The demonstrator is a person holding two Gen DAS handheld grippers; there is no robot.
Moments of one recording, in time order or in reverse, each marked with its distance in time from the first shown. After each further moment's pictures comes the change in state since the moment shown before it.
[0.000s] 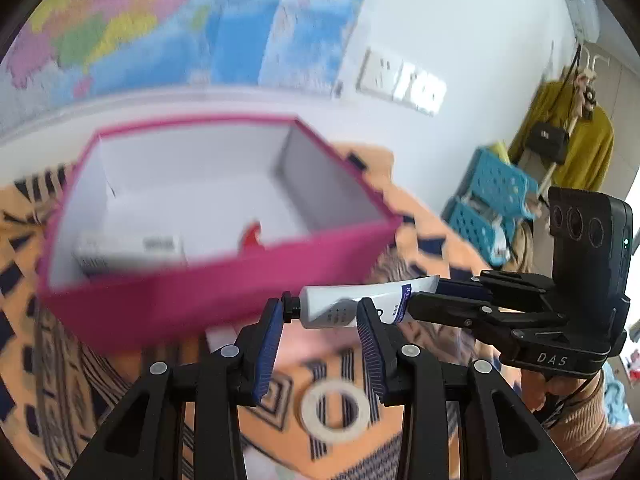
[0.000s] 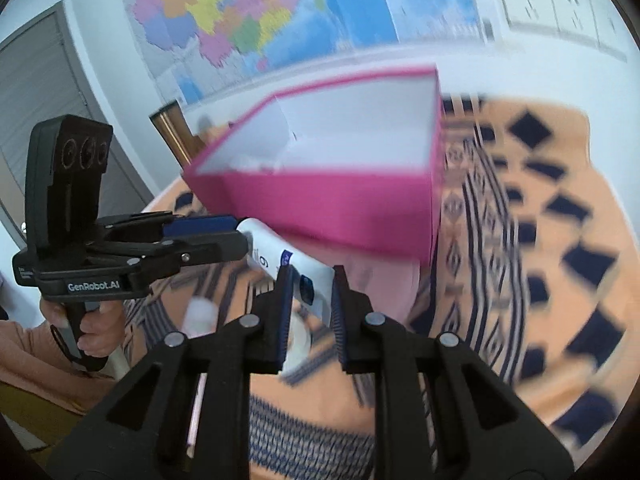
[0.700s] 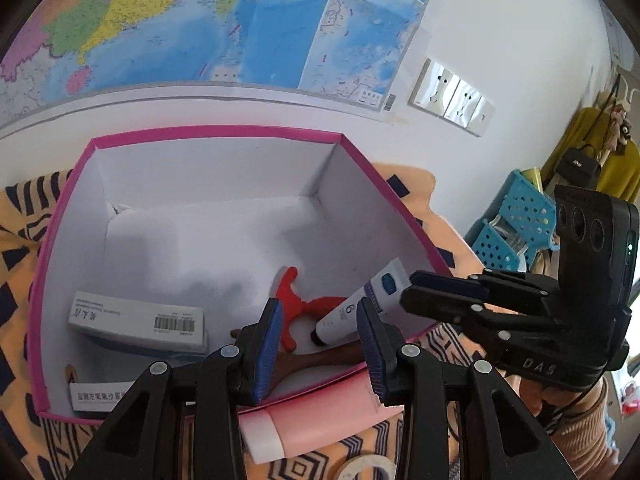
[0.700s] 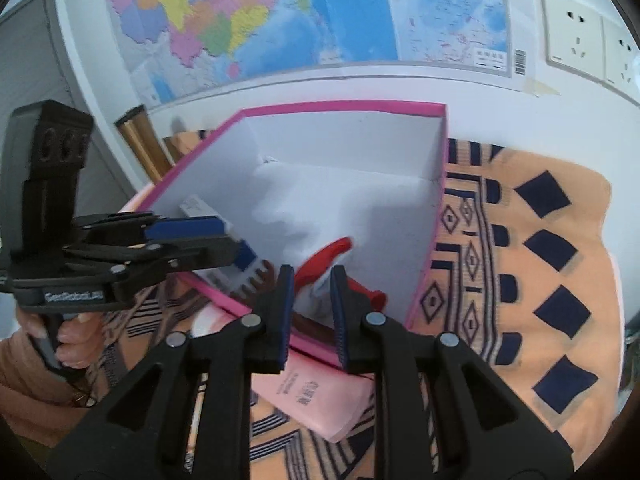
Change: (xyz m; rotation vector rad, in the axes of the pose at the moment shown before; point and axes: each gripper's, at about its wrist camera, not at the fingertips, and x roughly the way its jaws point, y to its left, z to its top) left arm 0.052 0.037 0.052 -0.091 0.049 0.039; right arm 0.055 -0.036 0.074 -0.040 0.072 -0.056
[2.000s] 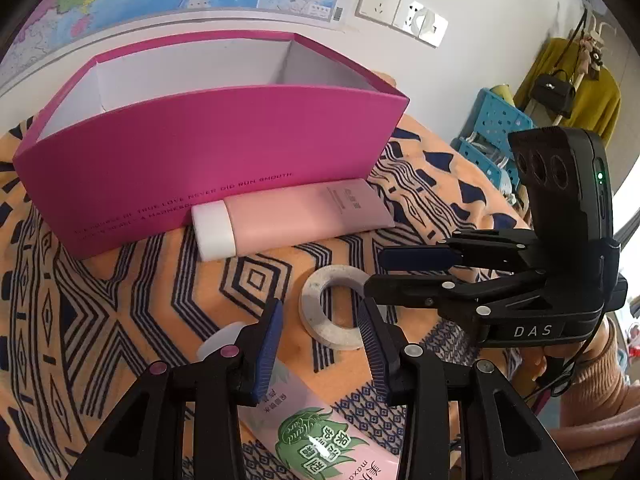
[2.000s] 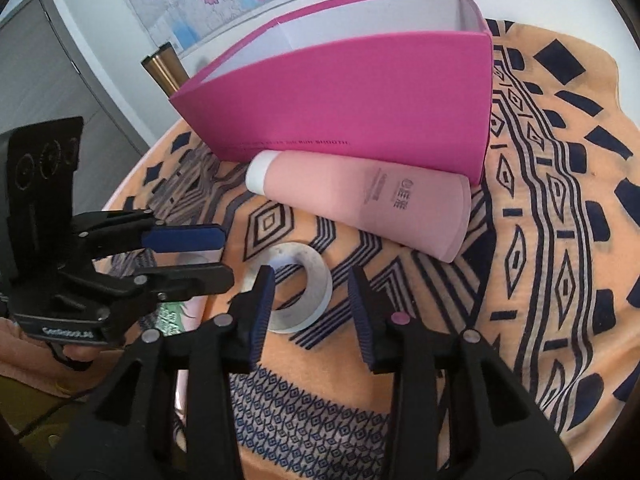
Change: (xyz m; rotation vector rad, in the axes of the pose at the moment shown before) left arm -0.025 -0.027 -0.132 0.108 0.152 -0.027; right arm 0.005 0.047 -0.118 0.078 0.140 0.099
